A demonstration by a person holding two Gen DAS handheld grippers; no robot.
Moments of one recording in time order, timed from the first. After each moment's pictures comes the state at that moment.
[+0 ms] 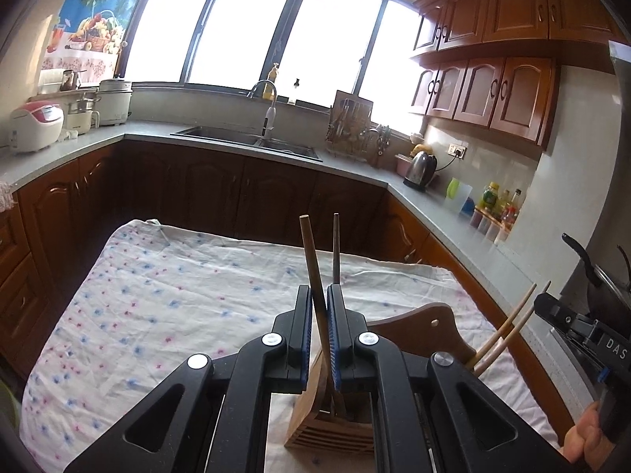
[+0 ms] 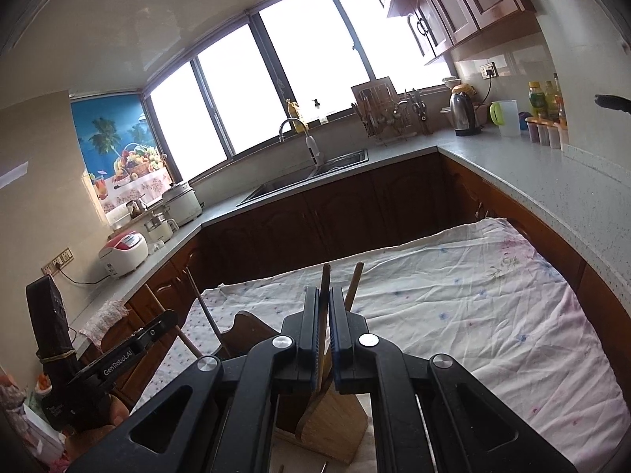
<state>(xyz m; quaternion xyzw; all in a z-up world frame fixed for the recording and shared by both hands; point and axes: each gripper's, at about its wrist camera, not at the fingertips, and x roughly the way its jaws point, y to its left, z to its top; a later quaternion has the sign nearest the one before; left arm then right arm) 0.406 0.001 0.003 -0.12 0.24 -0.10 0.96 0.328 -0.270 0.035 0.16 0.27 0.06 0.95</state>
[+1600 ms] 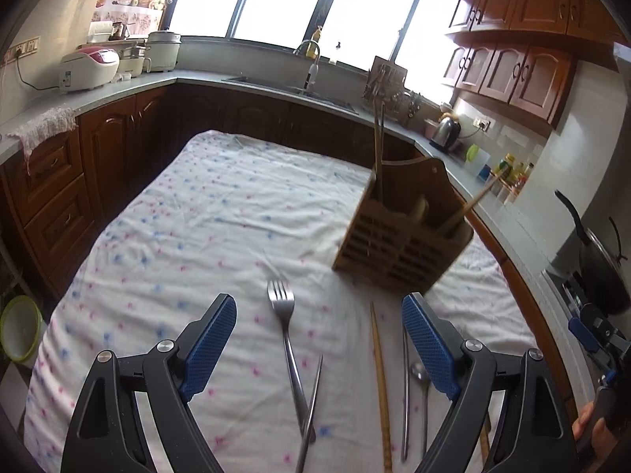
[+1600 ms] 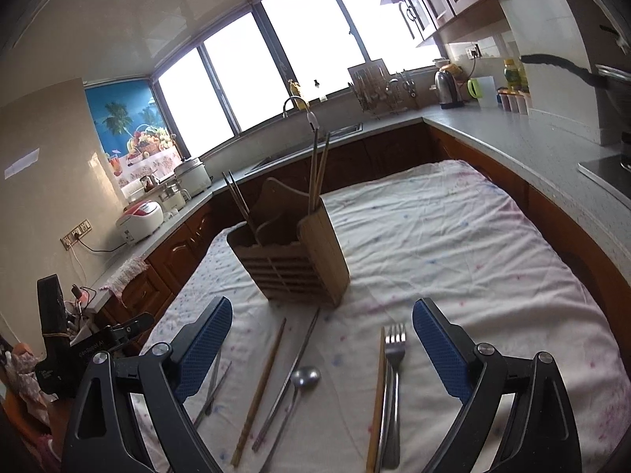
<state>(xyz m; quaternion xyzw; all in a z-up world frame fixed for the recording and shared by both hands) 0.182 0.045 0.015 -0.15 0.32 -0.05 0.93 0.140 -0.283 0.007 0.16 0.30 0.07 0.94</state>
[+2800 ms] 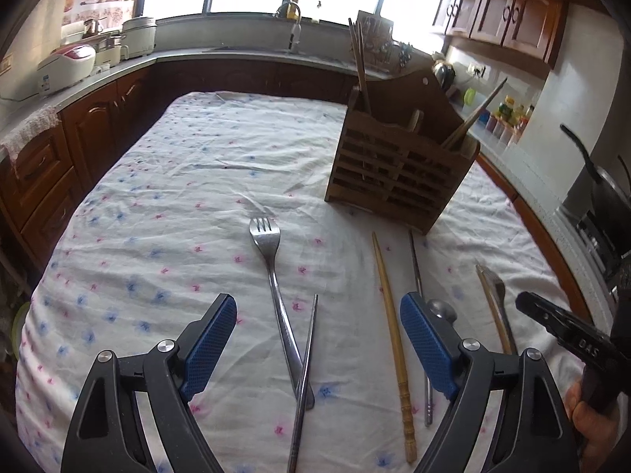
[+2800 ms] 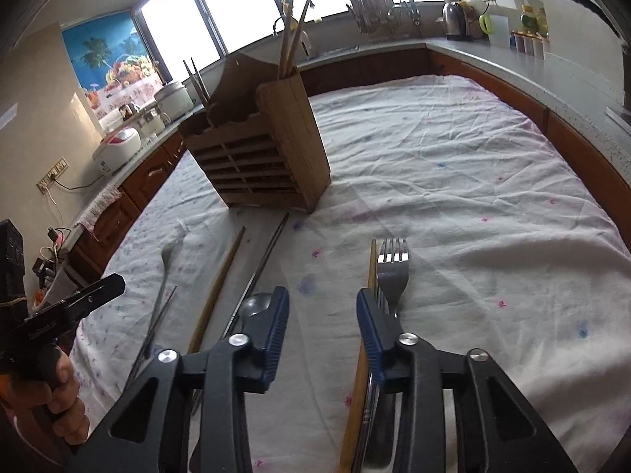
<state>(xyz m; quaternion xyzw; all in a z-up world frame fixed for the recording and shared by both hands) 0.197 0.002 -0.015 -0.09 0.39 -0.06 0.91 0.180 -0.266 -0.082 0.12 0.44 0.07 0.89</state>
